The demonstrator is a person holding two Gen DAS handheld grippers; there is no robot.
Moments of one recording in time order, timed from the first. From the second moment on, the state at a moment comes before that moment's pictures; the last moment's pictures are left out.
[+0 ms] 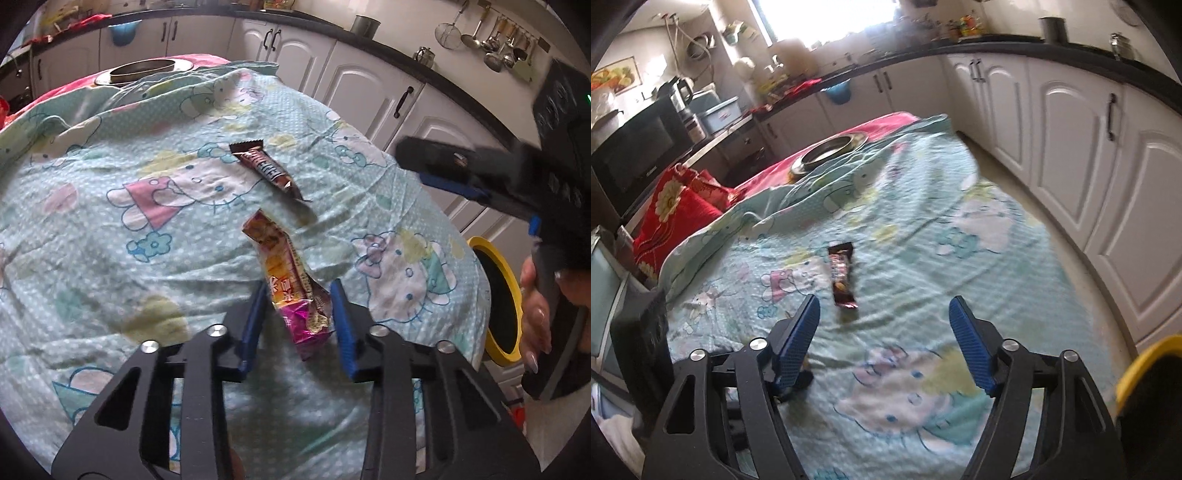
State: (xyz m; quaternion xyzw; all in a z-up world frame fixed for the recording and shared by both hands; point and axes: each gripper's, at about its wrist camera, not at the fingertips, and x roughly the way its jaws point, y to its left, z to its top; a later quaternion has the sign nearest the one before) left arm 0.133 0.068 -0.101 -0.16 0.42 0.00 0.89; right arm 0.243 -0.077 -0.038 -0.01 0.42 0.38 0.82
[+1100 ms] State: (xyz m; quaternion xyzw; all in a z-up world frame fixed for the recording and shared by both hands) left arm 0.114 0.091 -0.073 -0.19 0.39 0.00 0.90; right arm 0.235 -0.043 -0.092 -0.04 0.45 0.39 0.81
